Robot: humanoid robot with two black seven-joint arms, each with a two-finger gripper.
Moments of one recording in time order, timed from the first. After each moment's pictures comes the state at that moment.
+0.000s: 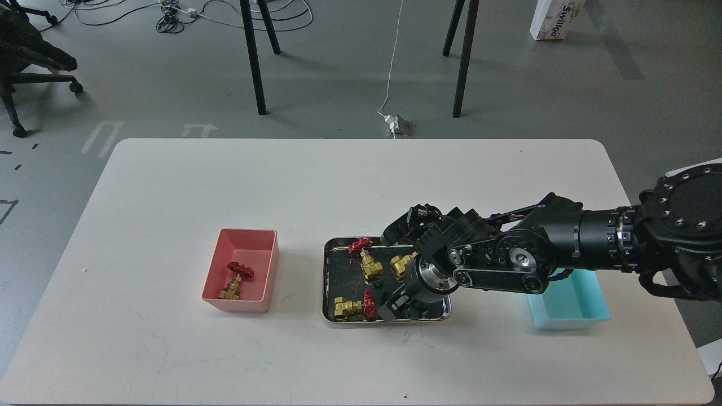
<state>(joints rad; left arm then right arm) -1.17 0.66 -0.81 -0.99 1.04 -0.15 -0.08 1.30 -0.03 -0.50 1.04 -1.09 0.49 -0.09</state>
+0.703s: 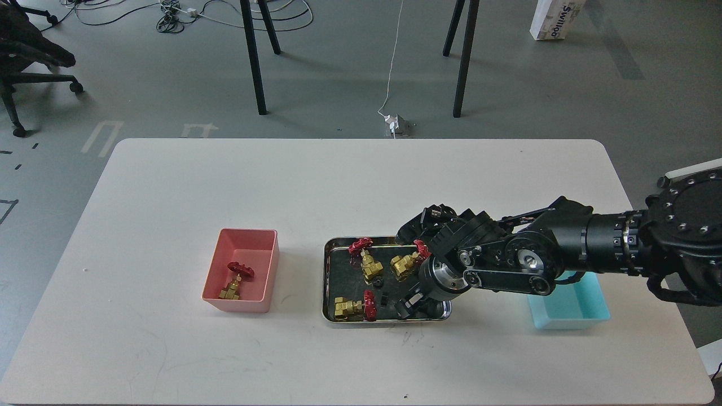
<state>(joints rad) -1.17 0.67 -0.81 -0.99 1.04 -0.15 -0.08 1.27 -0.05 -0.52 1.03 -1.09 0.49 -0.12</state>
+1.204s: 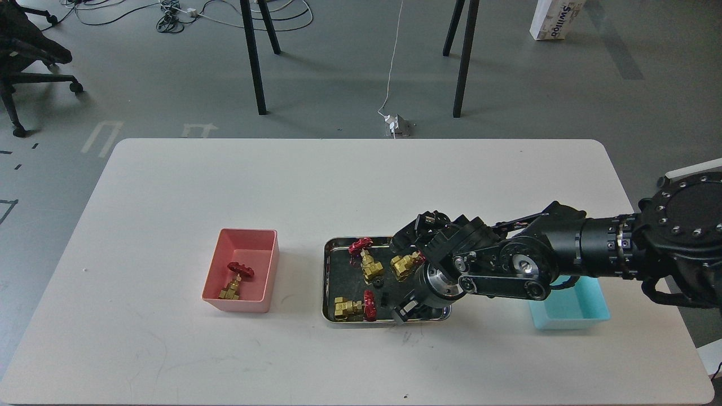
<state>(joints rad) -1.18 0.67 -0.81 -0.99 1.04 -0.15 -0.08 1.26 -0.03 -0.52 1.03 -1.08 0.49 -0.12</state>
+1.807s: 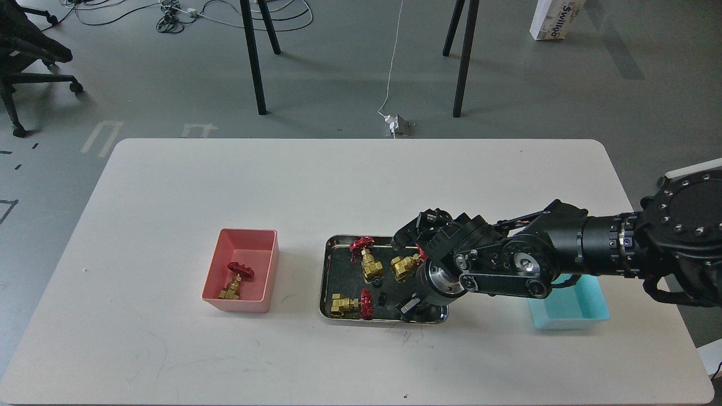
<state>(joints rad) -1.19 0.67 -0.81 -0.99 1.04 -0.15 -0.08 1.27 -0.04 -0.52 1.04 -1.08 0.49 -0.14</state>
